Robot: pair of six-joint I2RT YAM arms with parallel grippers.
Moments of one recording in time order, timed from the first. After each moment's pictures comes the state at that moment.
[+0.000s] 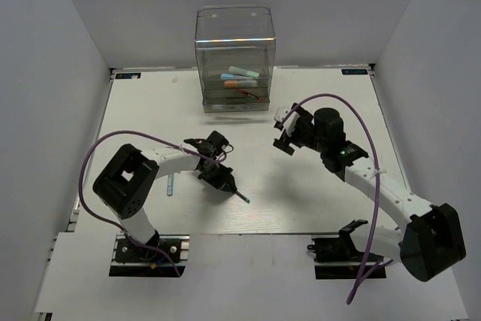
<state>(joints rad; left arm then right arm) -0.67 1.68 0.88 -0.55 0.26 -1.58 0.50 1.16 0.80 0.00 -0.35 -0.70</state>
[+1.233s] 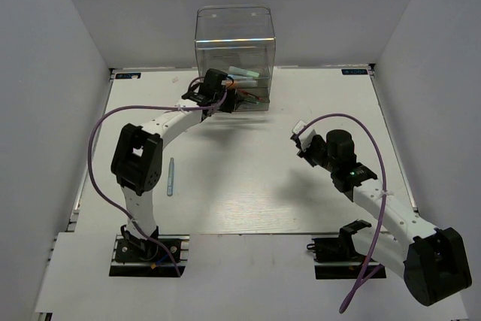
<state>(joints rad) -0.50 1.92 1.51 -0.29 -0.04 -1.68 0.40 0.98 0.51 0.02 -0.23 -0.56</state>
